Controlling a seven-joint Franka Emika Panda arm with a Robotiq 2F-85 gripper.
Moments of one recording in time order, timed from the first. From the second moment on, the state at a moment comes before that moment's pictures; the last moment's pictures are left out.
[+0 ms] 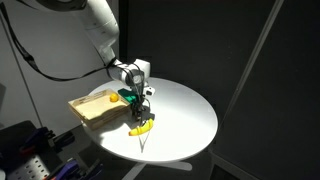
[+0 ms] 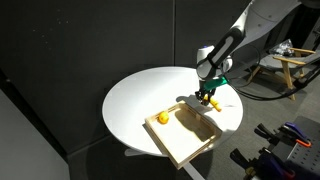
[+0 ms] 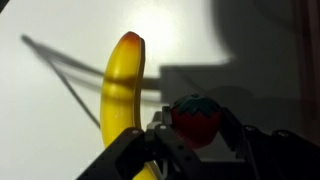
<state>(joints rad) -0.01 0.76 -0.07 -1.87 -0.02 2.46 0.25</state>
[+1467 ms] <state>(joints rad) 0.01 0.72 -0.05 -1.89 -0.02 2.38 0.22</state>
